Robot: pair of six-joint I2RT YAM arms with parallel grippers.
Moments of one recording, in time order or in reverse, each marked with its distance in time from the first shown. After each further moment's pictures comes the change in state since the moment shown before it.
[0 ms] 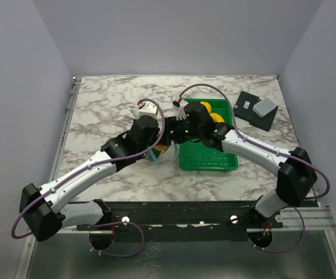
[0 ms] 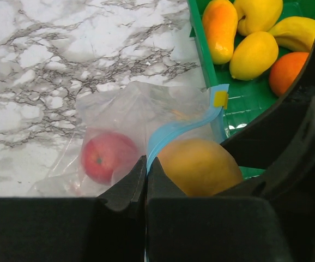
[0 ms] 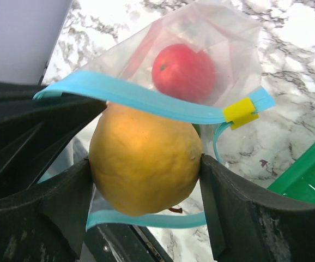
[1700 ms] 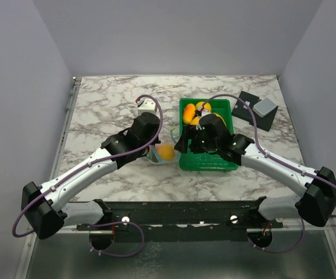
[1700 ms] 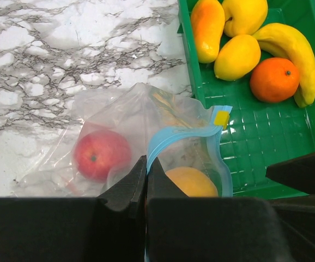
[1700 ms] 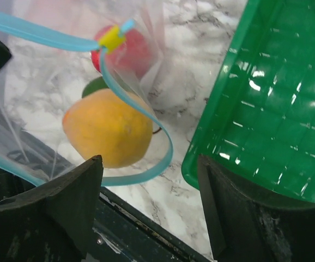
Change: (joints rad) left arm 0.001 0.032 0.075 -0.082 0.047 -0.130; right arm 0.000 -0.250 -0.183 -0.138 0.269 0.127
